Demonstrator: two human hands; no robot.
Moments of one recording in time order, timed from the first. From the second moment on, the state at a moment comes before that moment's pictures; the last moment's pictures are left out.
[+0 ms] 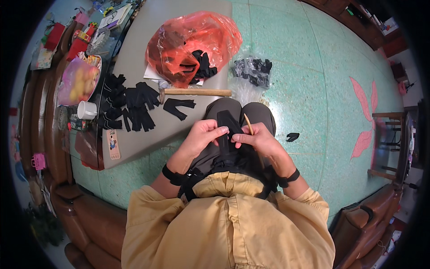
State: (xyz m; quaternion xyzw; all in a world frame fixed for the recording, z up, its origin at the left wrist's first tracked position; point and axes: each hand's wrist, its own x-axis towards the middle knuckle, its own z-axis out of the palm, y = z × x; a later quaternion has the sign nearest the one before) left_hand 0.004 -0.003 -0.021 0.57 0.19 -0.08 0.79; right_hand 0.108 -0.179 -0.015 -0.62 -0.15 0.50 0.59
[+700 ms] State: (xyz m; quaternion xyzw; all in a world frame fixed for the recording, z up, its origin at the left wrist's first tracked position) left_hand 0.005 -0.018 -0.030 0.47 0.26 0.10 0.84; right_hand 0.074 -0.149 -0.009 -0.69 -0.17 0.38 0.59
